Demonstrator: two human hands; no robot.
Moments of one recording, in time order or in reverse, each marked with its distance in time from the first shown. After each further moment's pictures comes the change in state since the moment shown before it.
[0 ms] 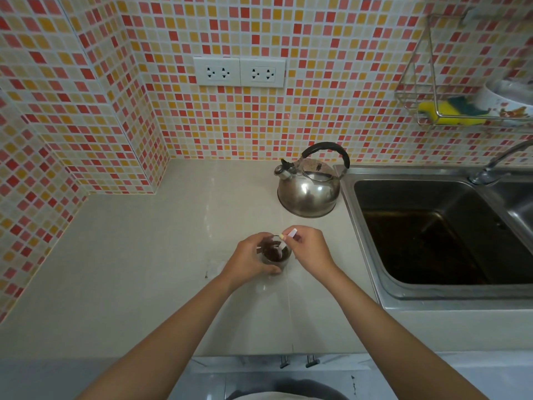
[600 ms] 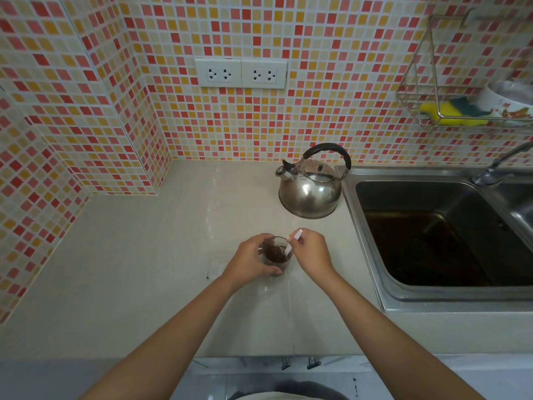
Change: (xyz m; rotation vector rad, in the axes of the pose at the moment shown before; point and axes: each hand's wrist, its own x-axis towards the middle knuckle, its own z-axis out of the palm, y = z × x) left_hand 0.000 -0.001 0.001 0.007 0.004 -0.021; right_hand 0.004 0.006 0.009 -0.012 0.071 0.111
